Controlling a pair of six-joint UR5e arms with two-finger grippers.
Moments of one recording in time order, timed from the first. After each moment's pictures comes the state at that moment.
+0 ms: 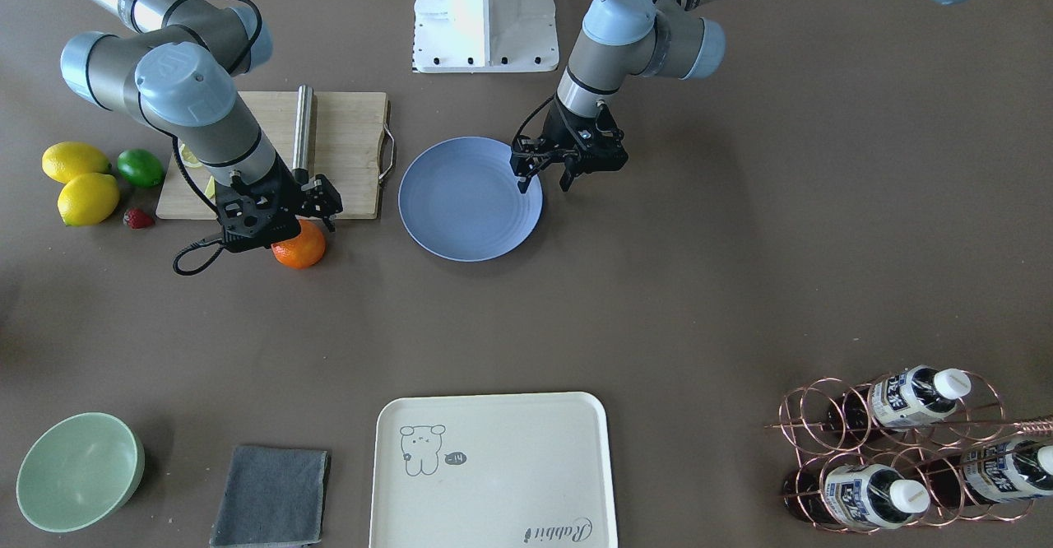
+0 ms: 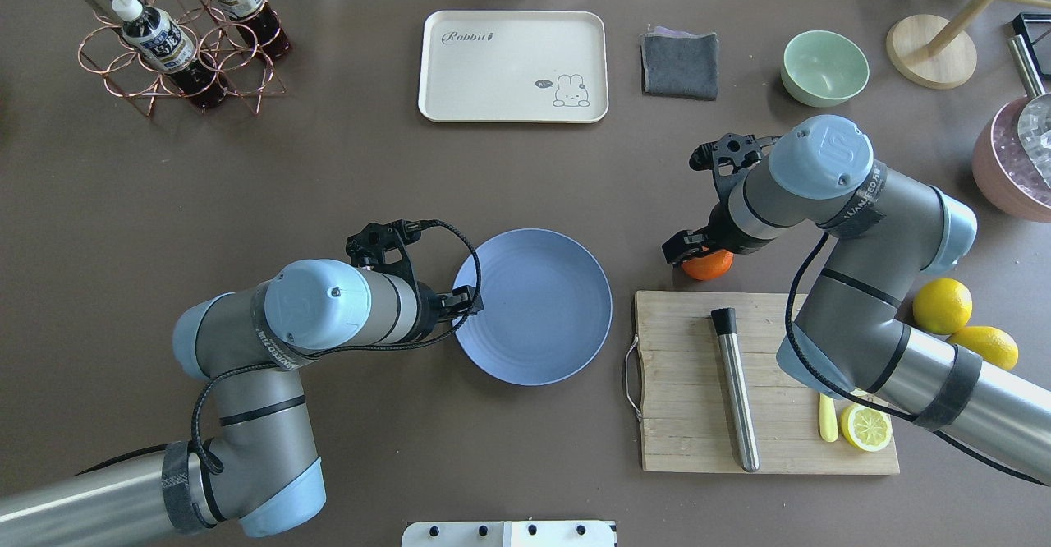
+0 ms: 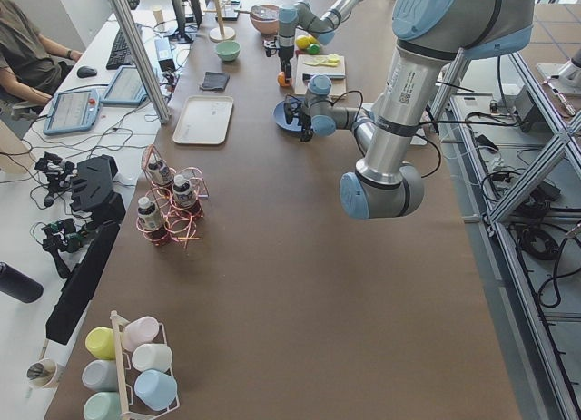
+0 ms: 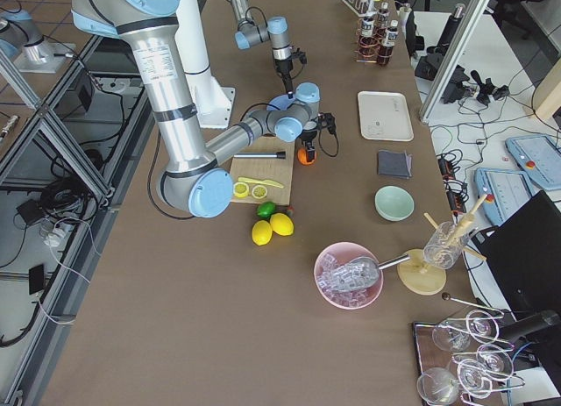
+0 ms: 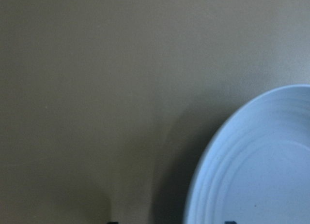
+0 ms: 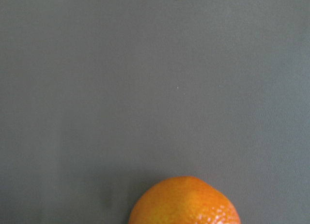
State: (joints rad) left arm -0.39 -2.07 -1.67 -2.05 -1.68 -1.59; right arm 0.67 -1.23 1.67 -1.27 1.99 0.86
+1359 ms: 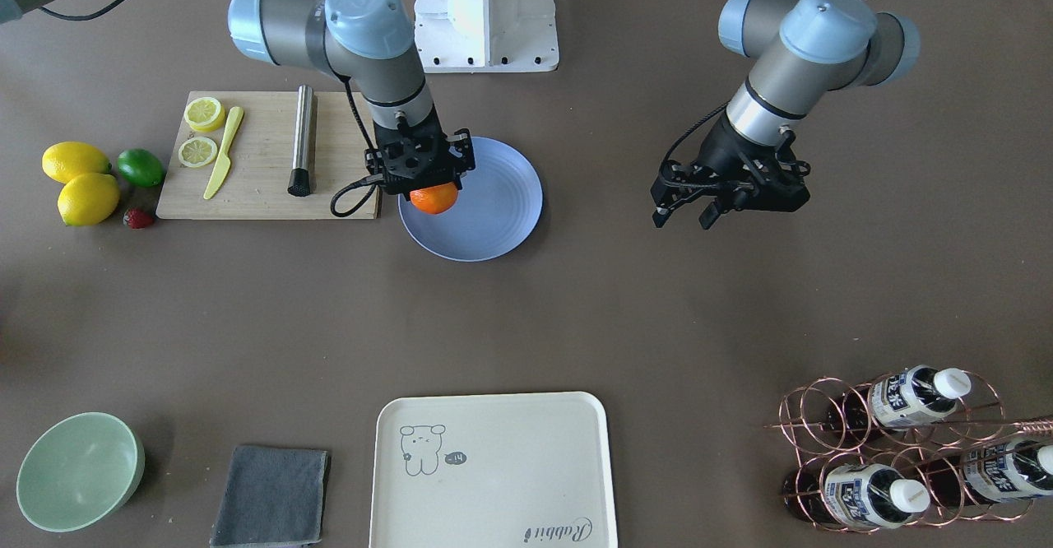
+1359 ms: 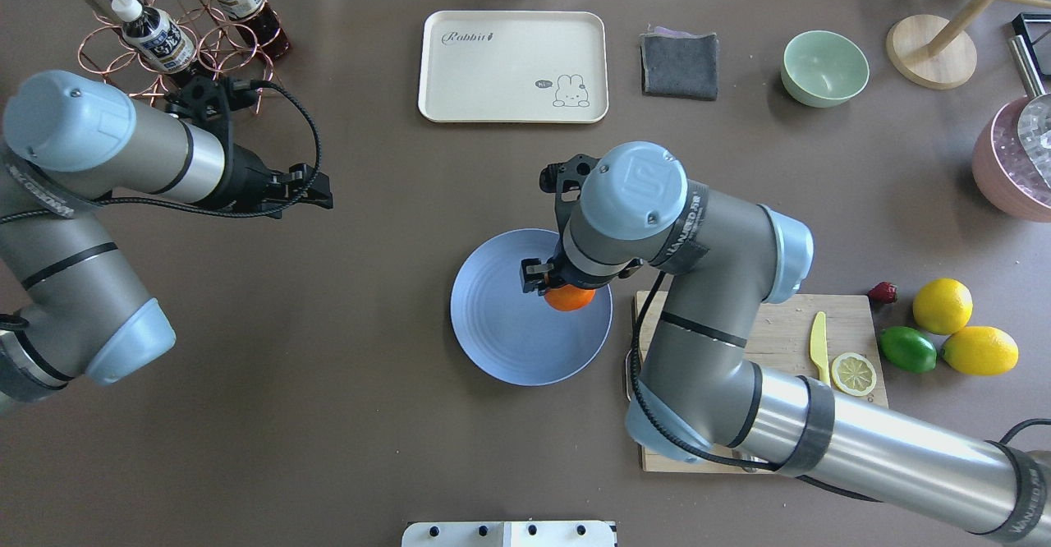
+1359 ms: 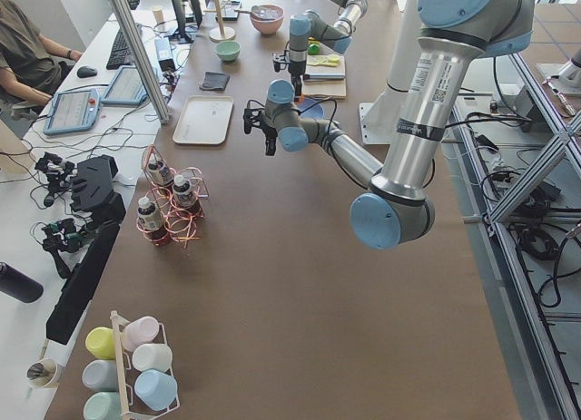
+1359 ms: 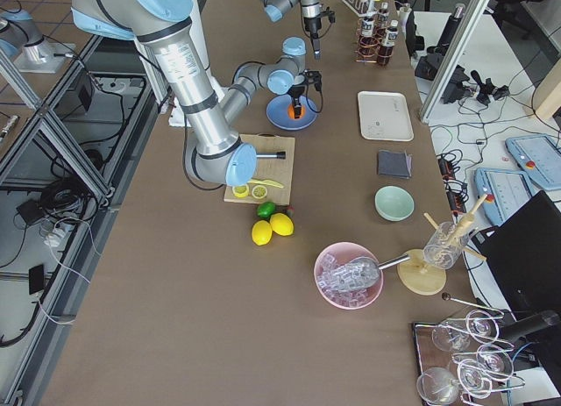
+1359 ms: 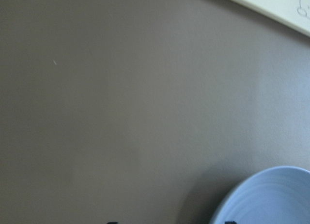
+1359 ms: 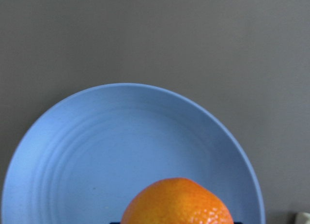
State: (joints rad) left arm -0.79 -1.87 -1.79 -2.05 -2.03 -1.22; right arm 0.47 -0.90 1.67 -1.51 1.86 1.10
